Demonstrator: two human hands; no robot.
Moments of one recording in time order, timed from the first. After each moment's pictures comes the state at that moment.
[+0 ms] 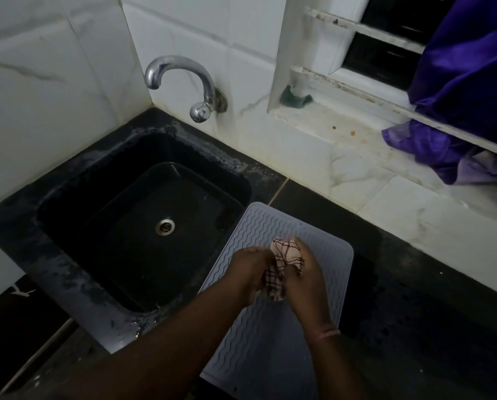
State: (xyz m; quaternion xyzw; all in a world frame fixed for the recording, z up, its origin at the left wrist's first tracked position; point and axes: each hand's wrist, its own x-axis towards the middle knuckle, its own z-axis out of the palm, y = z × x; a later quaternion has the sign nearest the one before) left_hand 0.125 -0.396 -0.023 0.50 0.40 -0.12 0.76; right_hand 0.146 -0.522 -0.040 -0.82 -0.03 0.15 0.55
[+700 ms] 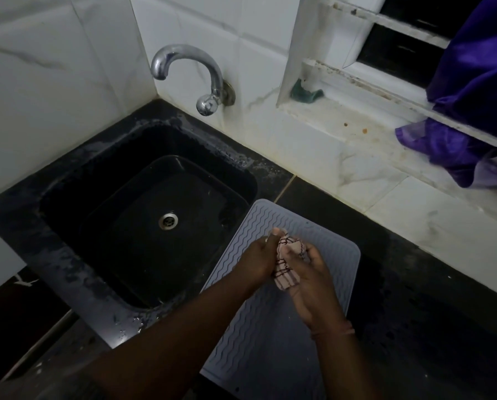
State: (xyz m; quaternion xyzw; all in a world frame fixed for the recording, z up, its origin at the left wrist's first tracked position) left_hand 0.131 -0.389 -0.032 0.67 0.24 -0.08 0.70; right_hand 0.156 -0.511 -0.034 -0.53 0.11 0.28 0.79
